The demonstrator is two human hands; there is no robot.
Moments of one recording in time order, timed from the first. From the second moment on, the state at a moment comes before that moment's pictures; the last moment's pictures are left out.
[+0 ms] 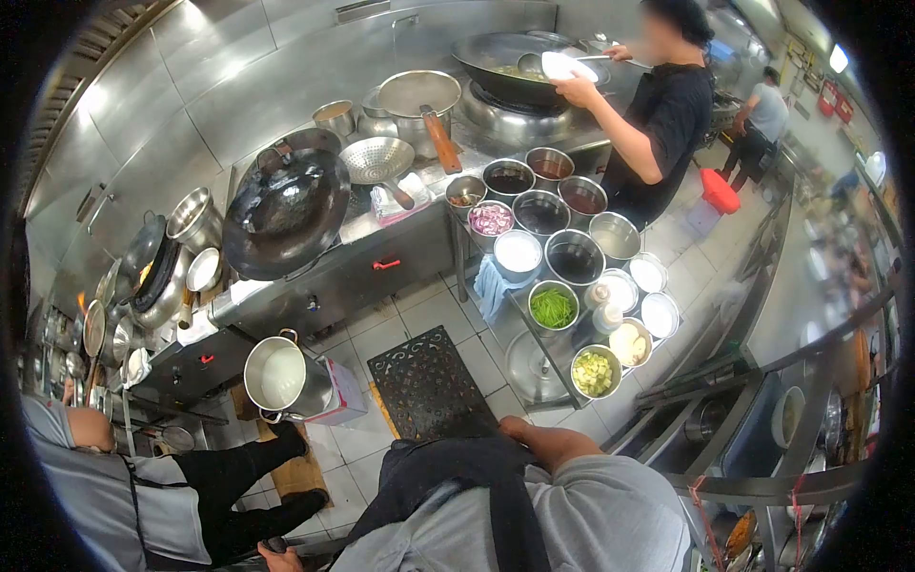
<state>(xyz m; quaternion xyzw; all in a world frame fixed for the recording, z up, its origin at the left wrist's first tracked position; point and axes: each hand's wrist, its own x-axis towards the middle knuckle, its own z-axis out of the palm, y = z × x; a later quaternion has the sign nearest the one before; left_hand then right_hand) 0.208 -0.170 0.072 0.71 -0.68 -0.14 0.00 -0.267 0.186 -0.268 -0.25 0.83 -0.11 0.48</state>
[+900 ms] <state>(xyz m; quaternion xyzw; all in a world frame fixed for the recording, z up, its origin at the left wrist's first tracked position) 0.242 -0.191 0.016 0.73 -0.67 -0.10 0.04 -0.264 0.186 -0.225 -0.26 0.83 -0.13 0.47</state>
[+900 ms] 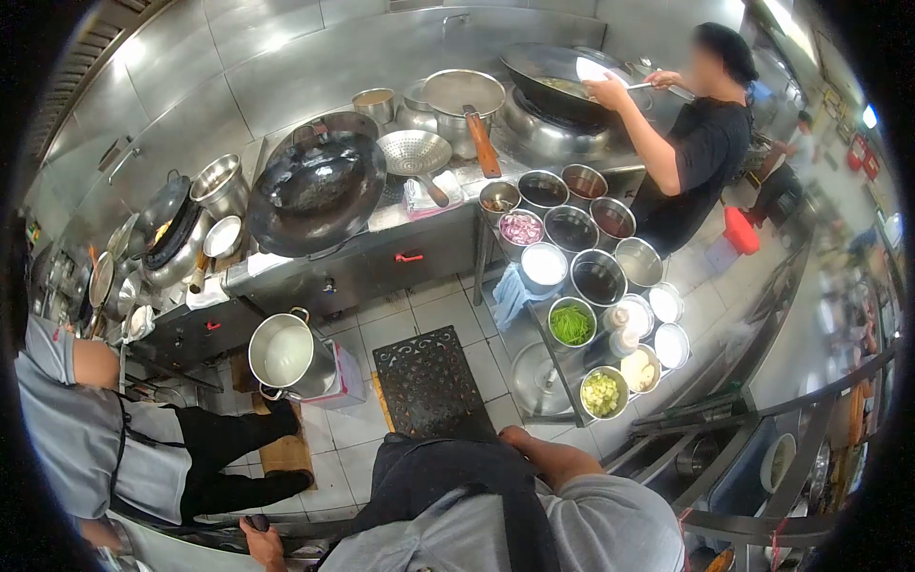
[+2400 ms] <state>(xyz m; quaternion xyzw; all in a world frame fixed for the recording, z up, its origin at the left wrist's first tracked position) 0.254 -0.198 0.007 0.74 -0.67 -0.11 0.03 -0.267 0.197 -0.230 -0.42 0.80 -0.10 0.41</state>
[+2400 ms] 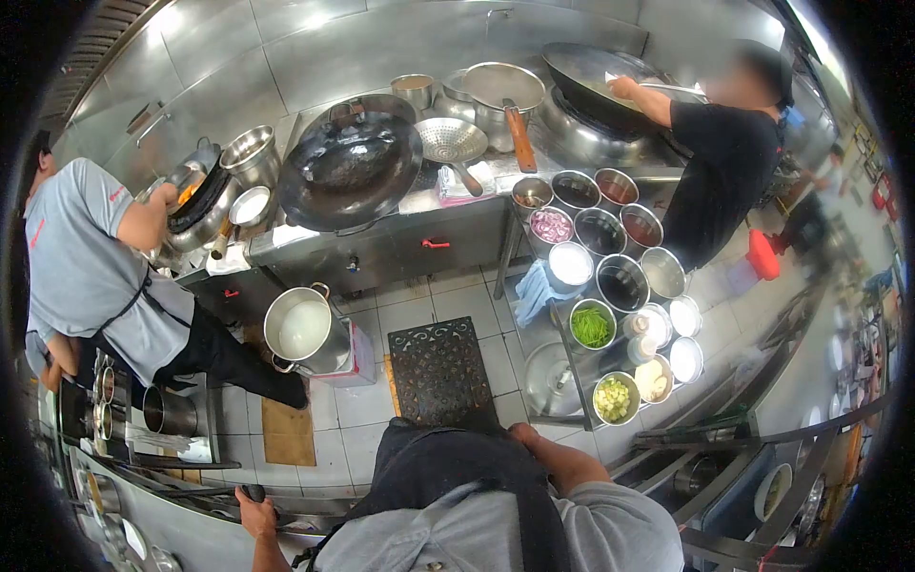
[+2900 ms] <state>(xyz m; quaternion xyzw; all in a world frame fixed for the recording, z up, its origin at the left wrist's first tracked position) 0.238 -0.191 0.027 0.76 -0.63 -0.13 0.02 -0.268 0.208 -0.248 -0.43 0.81 -0.14 0.38</state>
